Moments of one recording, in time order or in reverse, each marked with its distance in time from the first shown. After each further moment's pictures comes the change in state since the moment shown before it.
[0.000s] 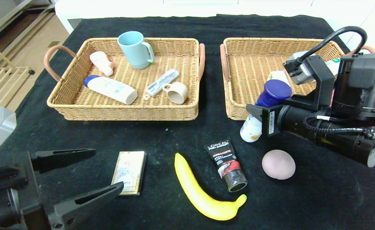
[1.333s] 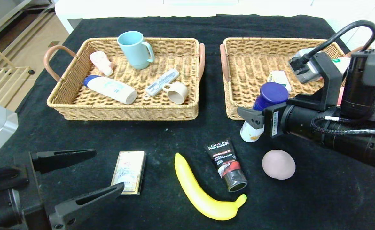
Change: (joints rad) left arm -0.001 0.002 0.001 0.001 0.000 -0.001; right arm 0.020 -0.035 0.008 0.013 0.011 0.007
